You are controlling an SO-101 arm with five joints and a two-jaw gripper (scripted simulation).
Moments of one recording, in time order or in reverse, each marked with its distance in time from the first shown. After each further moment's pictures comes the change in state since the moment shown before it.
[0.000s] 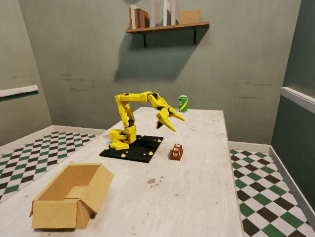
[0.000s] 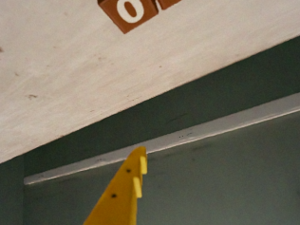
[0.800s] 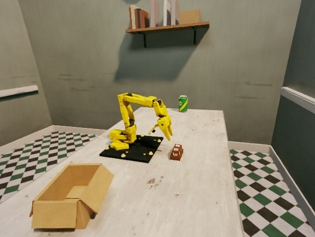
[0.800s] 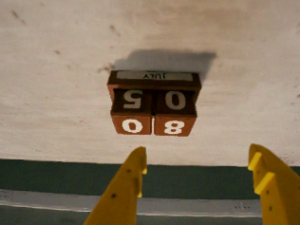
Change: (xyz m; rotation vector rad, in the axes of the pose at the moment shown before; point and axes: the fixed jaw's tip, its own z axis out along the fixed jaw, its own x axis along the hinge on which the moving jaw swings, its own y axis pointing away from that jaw) arm -0.064 0.001 0.020 0.002 -0.354 -0.523
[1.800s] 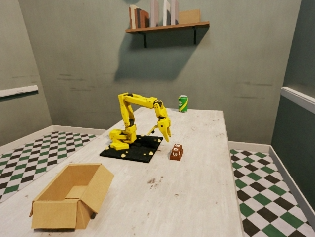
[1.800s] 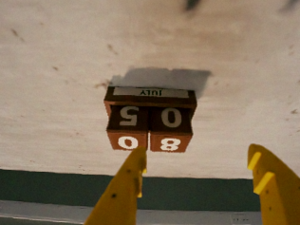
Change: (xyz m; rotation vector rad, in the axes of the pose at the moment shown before) arm -0.008 -0.003 0.006 0.008 -0.052 -0.018
